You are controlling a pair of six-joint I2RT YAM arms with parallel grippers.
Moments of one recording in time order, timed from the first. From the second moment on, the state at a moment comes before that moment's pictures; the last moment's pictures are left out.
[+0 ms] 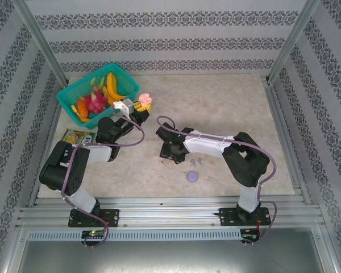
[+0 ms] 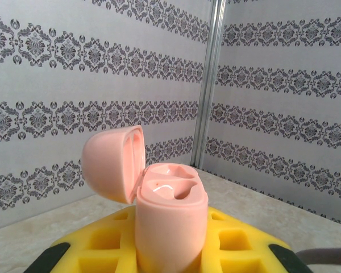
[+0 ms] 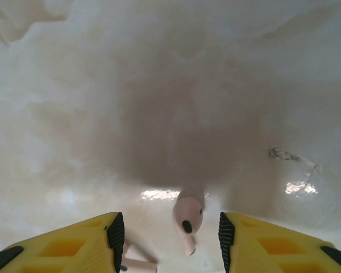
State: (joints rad) left arm -0.27 1.63 0.63 1.27 0.50 -0.22; right arm 0.83 1.88 1.22 -0.61 -0.01 1.08
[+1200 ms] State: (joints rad) left arm -0.27 1.63 0.63 1.27 0.50 -0.24; right arm 0.85 1.95 1.28 -0.71 0.03 0.96
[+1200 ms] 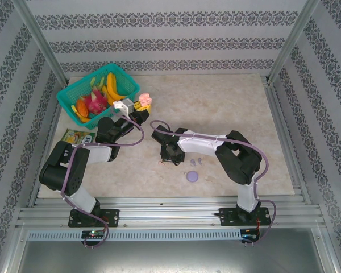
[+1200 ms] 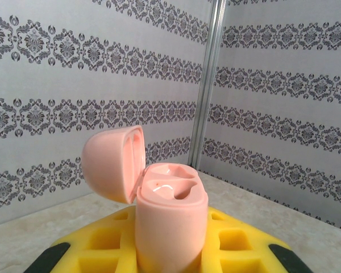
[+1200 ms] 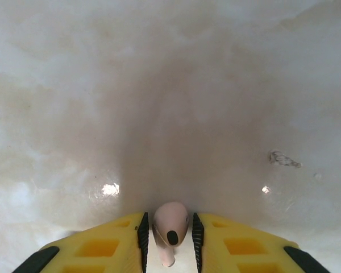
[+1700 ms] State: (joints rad) left arm -0.27 1.63 0.63 1.27 0.50 -0.25; right arm 0.83 1.95 1.31 -0.78 0.09 0.80
